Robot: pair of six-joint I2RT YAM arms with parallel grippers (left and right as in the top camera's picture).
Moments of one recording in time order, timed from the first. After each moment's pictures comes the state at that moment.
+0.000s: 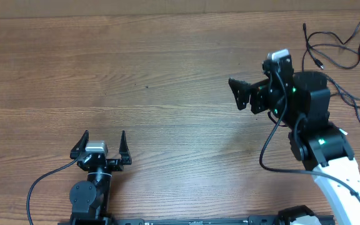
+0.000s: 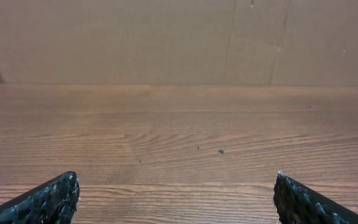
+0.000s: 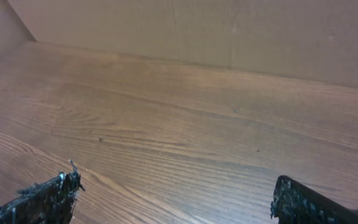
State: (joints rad) left arm -0.06 0.01 0.01 -0.08 -0.04 -0.03; right arm 0.22 1.08 0.93 -0.29 -0.24 0.04
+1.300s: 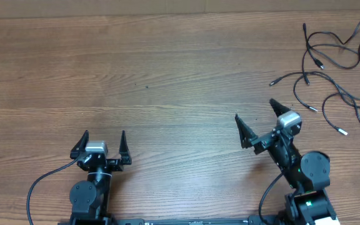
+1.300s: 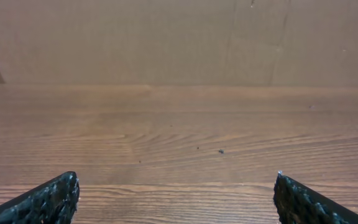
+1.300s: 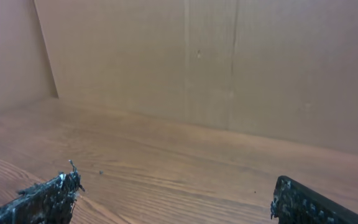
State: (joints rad) left arm -0.06 0.01 0.01 -0.08 -0.04 -0.03; right arm 0.22 0.56 0.20 0.38 -0.24 0.04
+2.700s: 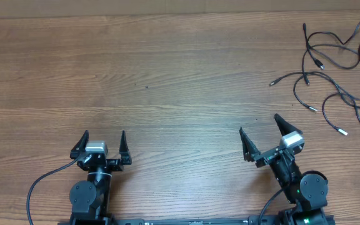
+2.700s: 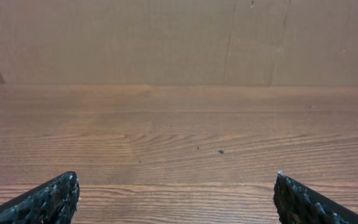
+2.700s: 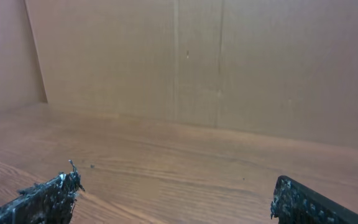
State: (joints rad) left arm -0.06 0.02 0.01 -0.08 -0.04 -0.03; right arm 0.22 0.22 0.02 0.27 -0.18 0.04
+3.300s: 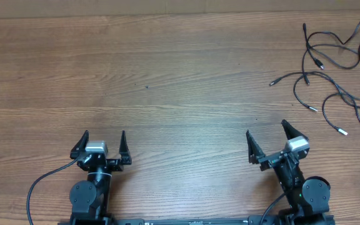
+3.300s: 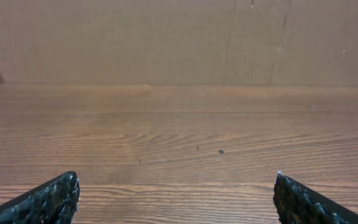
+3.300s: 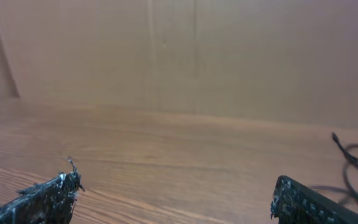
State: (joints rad) left arm -0.06 0.02 0.01 -0.08 -0.04 -0.03; right arm 0.17 0.01 0.02 0.02 -0.14 0.04
